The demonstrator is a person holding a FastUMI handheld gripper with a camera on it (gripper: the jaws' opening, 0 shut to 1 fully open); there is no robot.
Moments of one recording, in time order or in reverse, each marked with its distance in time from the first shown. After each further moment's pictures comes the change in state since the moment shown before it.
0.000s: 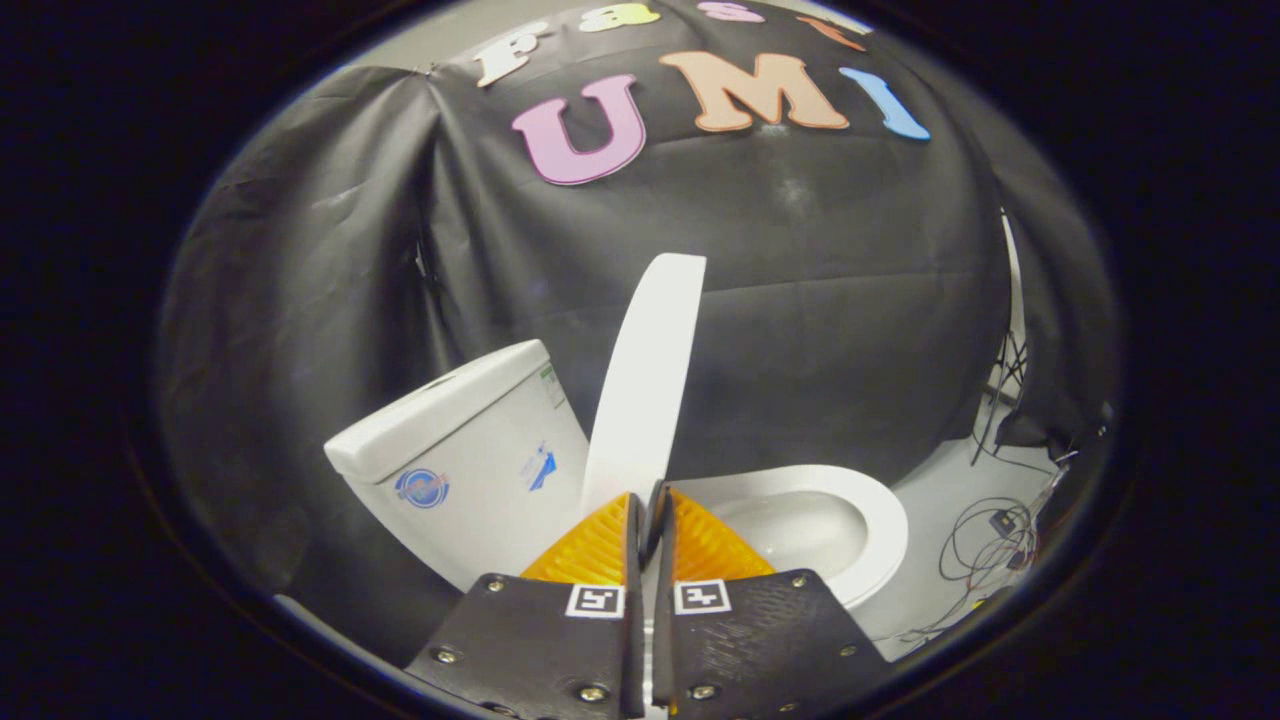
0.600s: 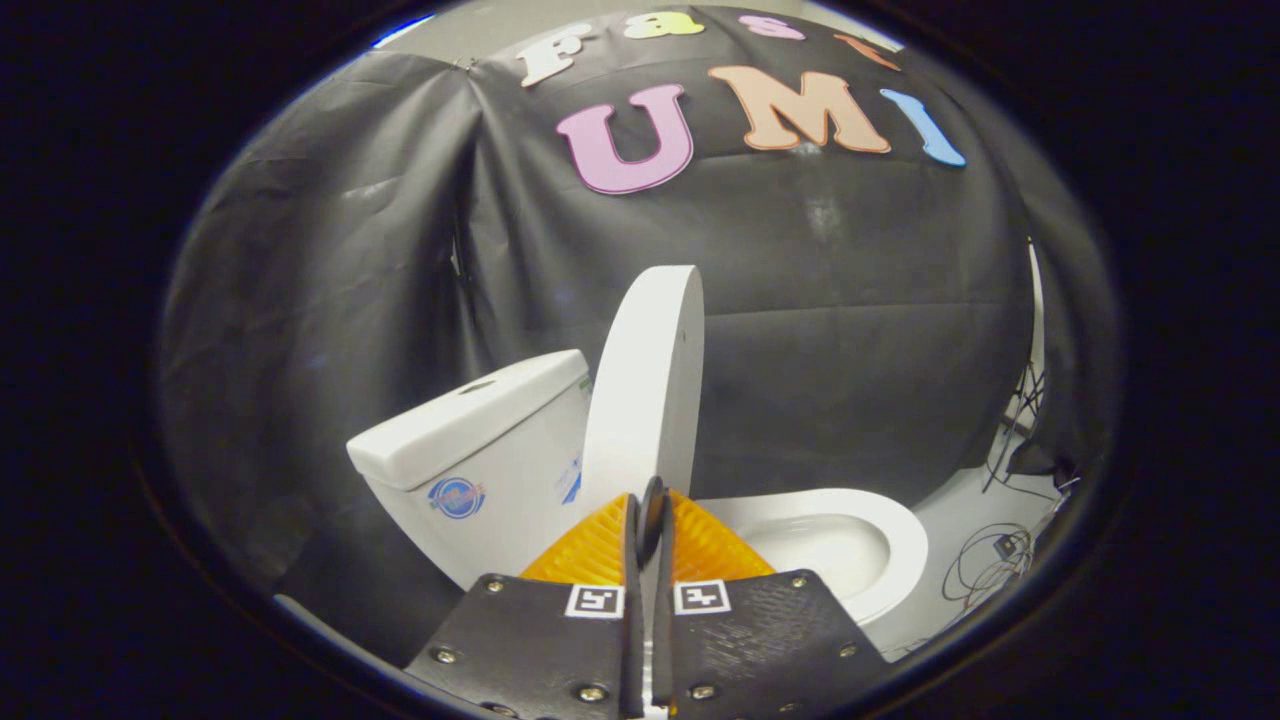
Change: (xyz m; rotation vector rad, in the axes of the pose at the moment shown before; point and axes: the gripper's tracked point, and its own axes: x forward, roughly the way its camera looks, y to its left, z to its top) arm 0.006 0.038 0.010 -0.053 -0.039 0.053
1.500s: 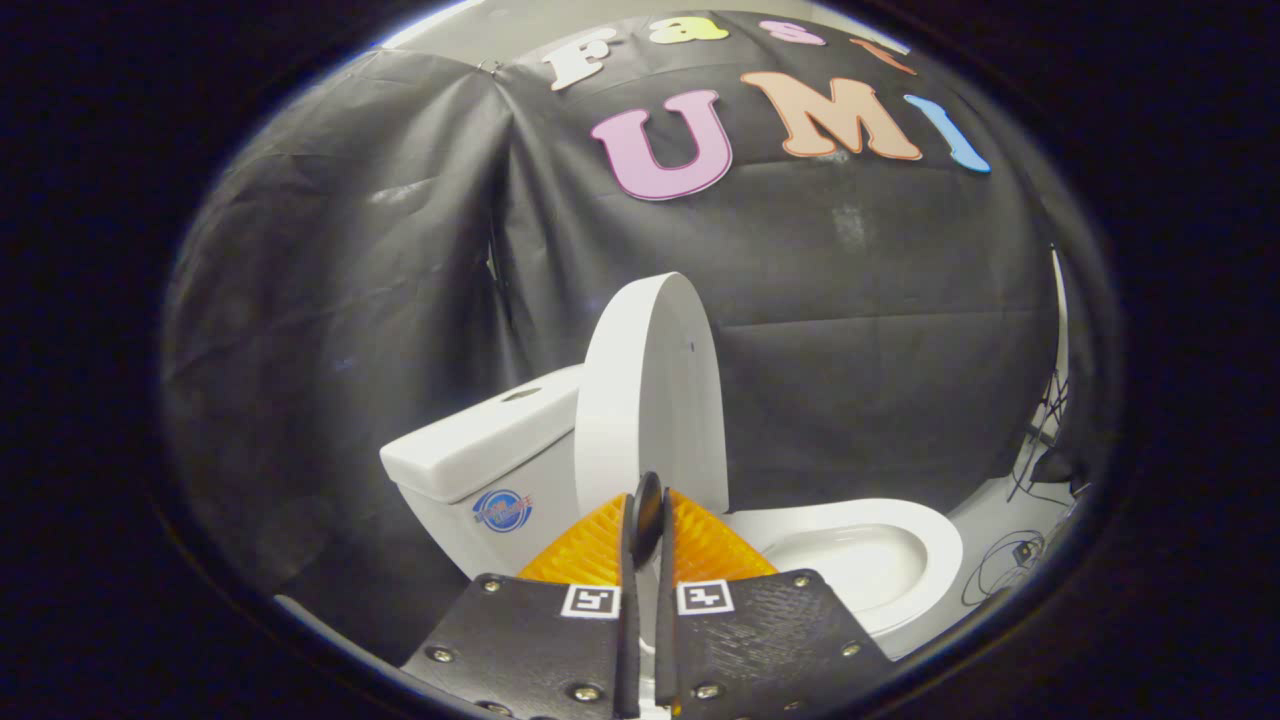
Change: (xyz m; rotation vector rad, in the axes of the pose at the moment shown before) arm 0.011 0.042 0.000 -0.014 -0.034 0.078
